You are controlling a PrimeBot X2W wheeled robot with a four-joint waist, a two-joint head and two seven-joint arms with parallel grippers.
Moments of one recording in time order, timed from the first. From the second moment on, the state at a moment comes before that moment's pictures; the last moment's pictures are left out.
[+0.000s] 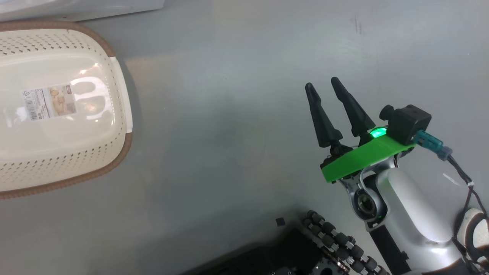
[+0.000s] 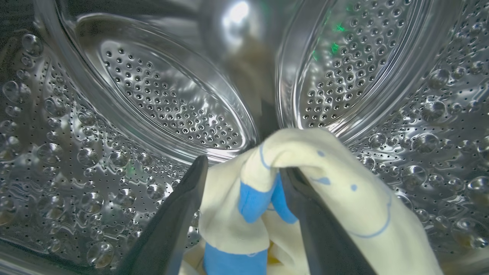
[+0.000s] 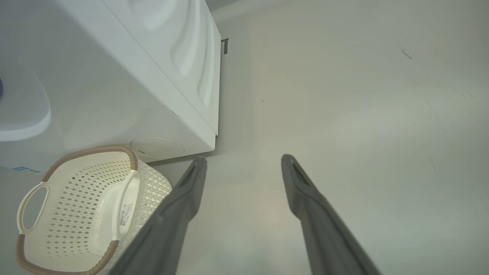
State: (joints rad) left arm -1.80 0.60 -0.66 1.13 -0.48 -0.13 -0.18; right arm -0.42 -0.05 0.37 0.24 0.53 0.13 -0.25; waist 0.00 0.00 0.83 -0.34
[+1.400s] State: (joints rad) left arm -0.84 0.55 -0.70 0.75 -0.79 -0.06 -0.25; right arm -0.27 -0.05 0.21 0.37 0.39 0.13 -0.25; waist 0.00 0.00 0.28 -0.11
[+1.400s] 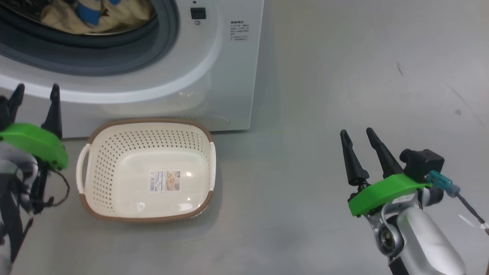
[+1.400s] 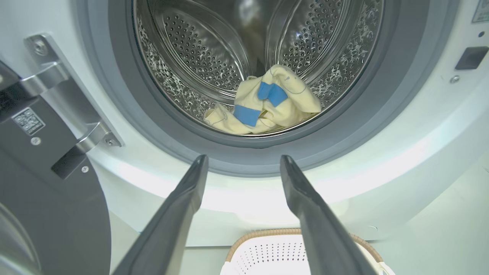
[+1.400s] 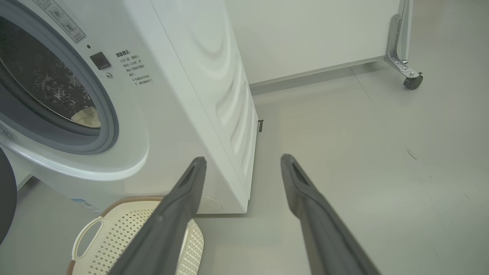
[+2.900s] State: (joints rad) left arm 0.03 0.22 -0.16 0.14 -0.45 -0.04 -0.25; right arm -0.09 -0.05 0.17 0.34 0.38 0.13 -0.25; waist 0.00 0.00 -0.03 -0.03
